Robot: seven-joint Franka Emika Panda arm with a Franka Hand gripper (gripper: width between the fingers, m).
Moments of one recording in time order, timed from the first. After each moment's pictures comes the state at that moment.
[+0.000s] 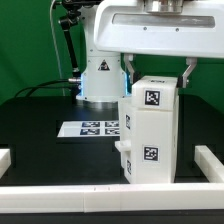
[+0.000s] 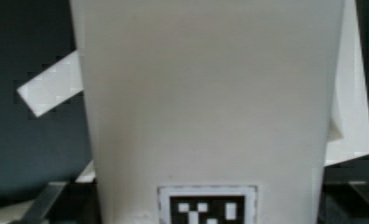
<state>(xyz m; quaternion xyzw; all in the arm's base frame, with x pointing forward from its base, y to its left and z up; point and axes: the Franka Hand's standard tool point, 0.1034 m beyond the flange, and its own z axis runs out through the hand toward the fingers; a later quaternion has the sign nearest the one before) 0.581 0.061 0.159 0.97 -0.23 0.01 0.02</state>
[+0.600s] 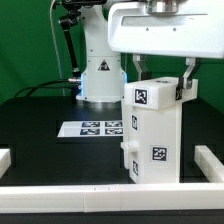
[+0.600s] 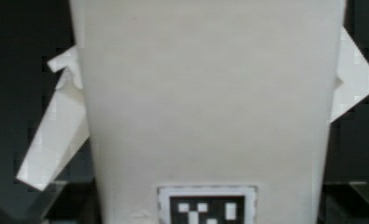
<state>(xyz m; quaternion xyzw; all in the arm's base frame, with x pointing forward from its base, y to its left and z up) 0.582 0.069 0.158 0.92 -0.39 0.02 0.00</state>
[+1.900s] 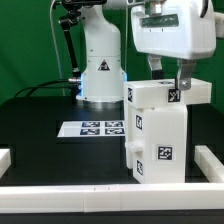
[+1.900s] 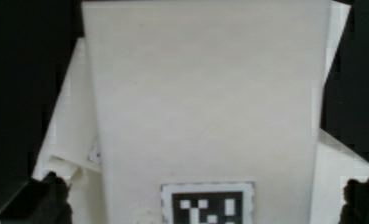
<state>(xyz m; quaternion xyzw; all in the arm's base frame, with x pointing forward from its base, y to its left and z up) 0.580 0.076 0.164 0.78 -0.63 -0.02 -0.04</state>
